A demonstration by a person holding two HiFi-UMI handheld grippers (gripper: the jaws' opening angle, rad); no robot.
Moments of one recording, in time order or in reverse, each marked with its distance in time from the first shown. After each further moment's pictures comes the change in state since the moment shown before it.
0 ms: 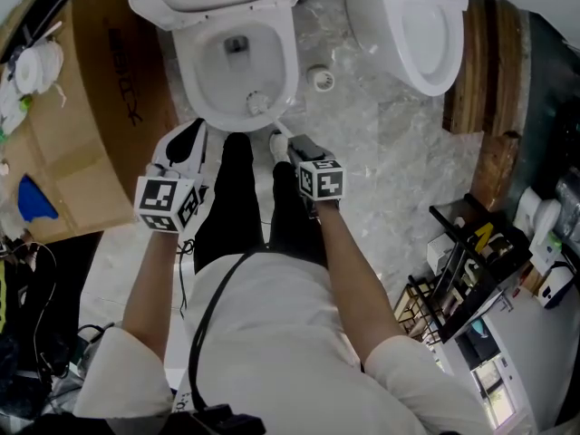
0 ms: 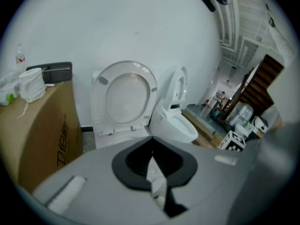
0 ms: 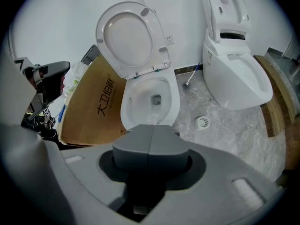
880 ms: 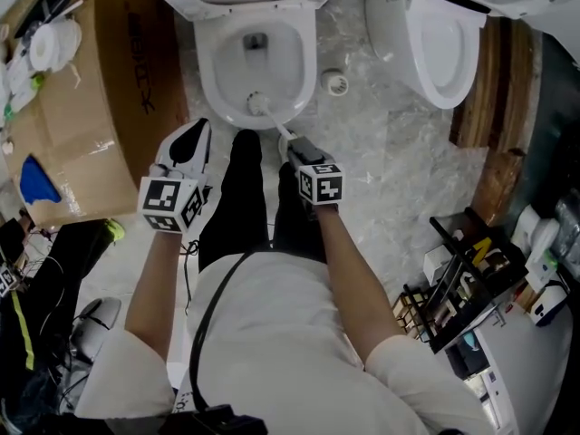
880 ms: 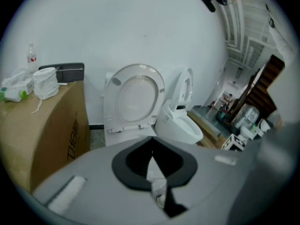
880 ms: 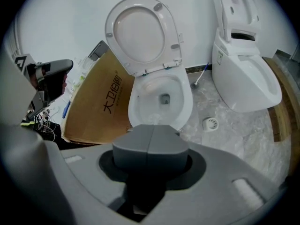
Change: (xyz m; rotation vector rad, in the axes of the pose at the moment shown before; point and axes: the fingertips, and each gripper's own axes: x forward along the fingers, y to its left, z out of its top) left arm -0.025 0.026 -0.011 -0.038 -0.010 0.066; right arm 0.020 0.037 -0.002 -0.053 0.002 0.049
